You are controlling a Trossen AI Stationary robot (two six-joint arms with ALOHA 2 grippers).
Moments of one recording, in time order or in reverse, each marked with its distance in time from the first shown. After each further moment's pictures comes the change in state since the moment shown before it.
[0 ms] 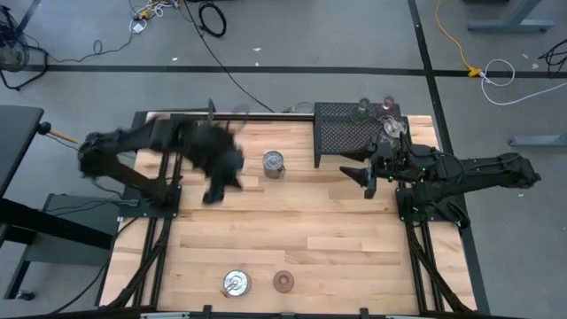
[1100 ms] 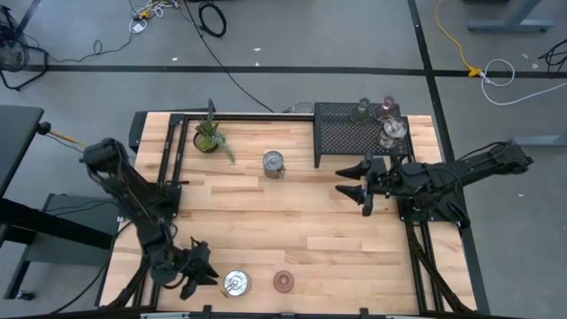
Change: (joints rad) left arm -1.013 0.111 -1.075 1.444 -0.735 -1.023; right arm 0.220 0.088 0.000 0.000 0.177 0.131
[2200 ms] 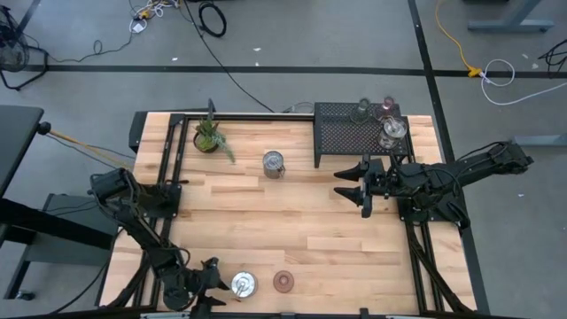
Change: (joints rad) left arm -0.019 0.326 0.196 0.068 -0.040 0.177; right arm 0.000 0.013 -0.001 0.019 -0.027 0.018
